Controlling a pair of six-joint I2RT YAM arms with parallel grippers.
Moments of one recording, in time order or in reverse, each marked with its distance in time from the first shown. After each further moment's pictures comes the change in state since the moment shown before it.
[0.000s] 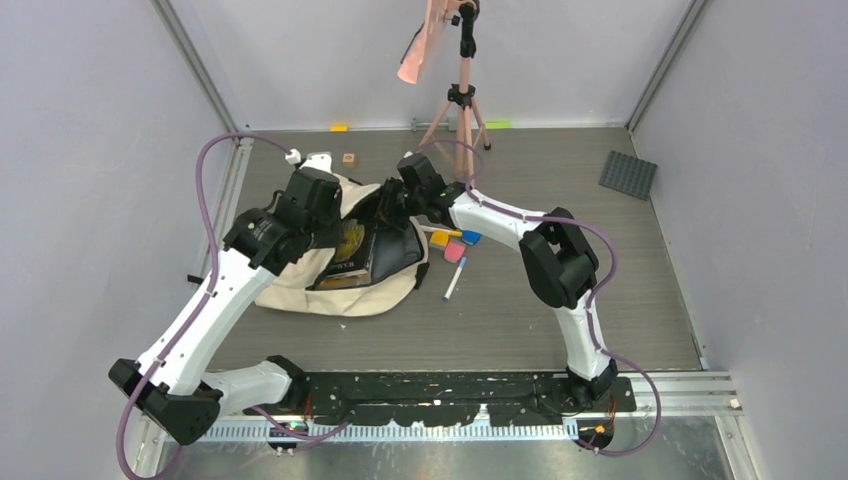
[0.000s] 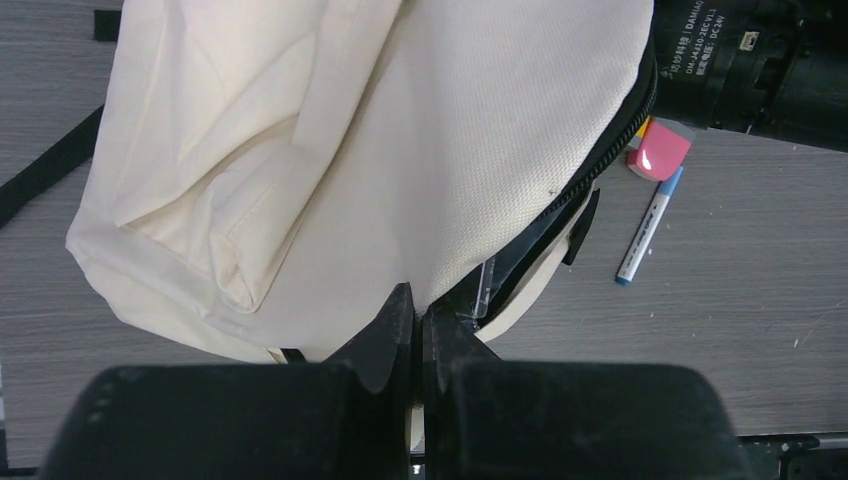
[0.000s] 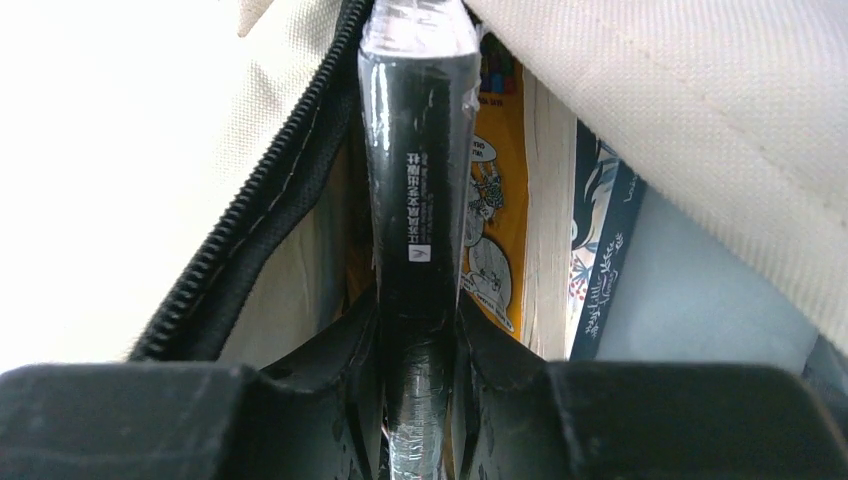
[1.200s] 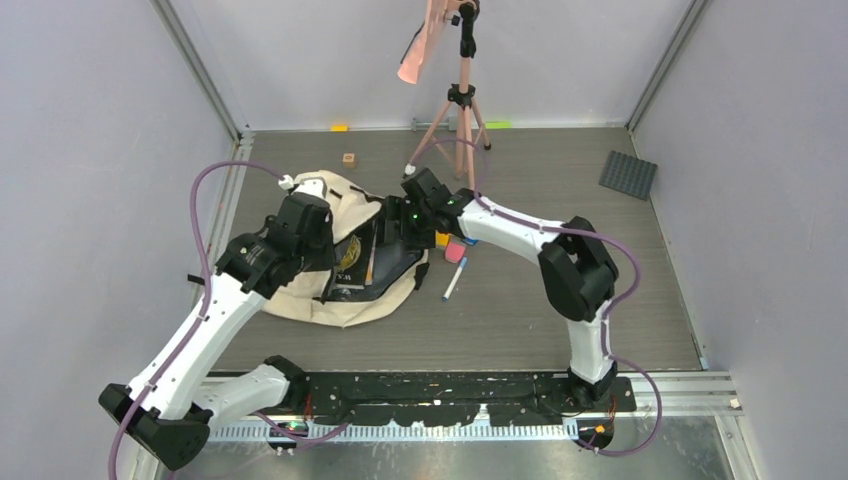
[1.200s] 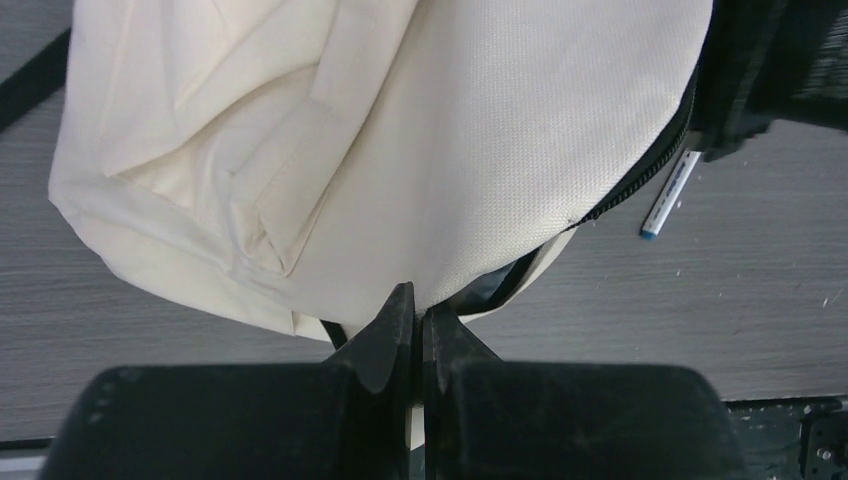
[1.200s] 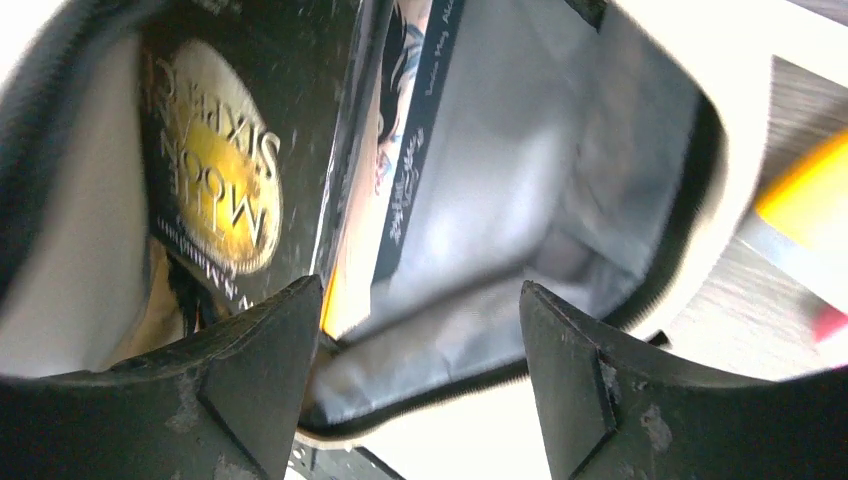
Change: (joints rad) left arm 0.021 -0.129 -0.163 0.004 0.046 -0.015; right arm 0.032 -0.089 -0.081 -0.233 0.164 -0.359
